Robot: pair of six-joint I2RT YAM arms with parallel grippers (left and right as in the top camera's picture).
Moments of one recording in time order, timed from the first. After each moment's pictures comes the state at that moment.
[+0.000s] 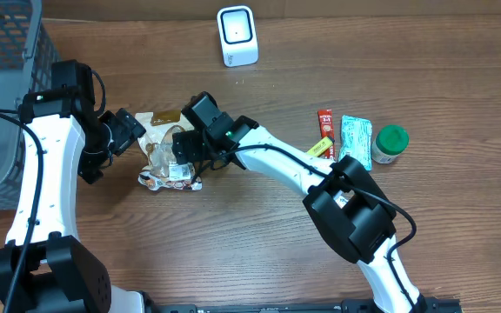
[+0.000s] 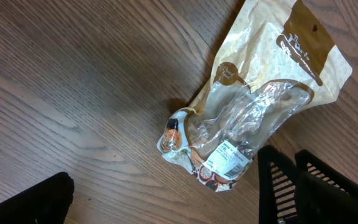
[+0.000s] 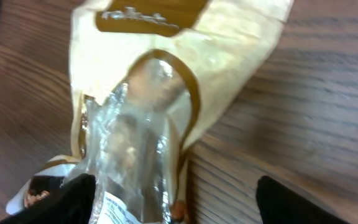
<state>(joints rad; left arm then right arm) 0.17 1.66 1.43 -1.20 0.05 -0.66 0.80 2.24 1.70 -0.43 -0.15 0.57</state>
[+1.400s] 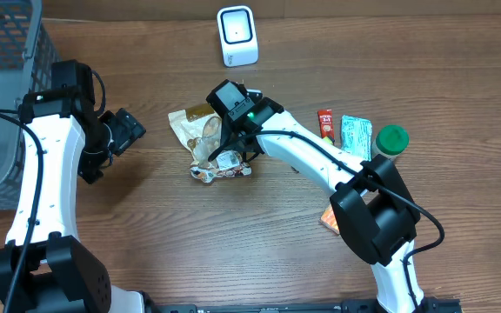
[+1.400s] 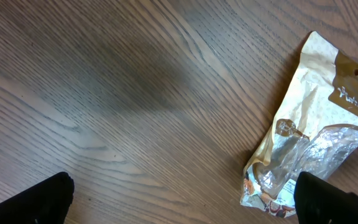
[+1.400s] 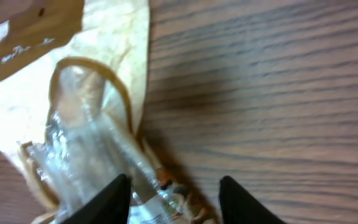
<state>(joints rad) 0.17 1.66 1.43 -1.20 0.05 -0.66 0.71 2.14 1.70 -0.79 0.14 0.75</state>
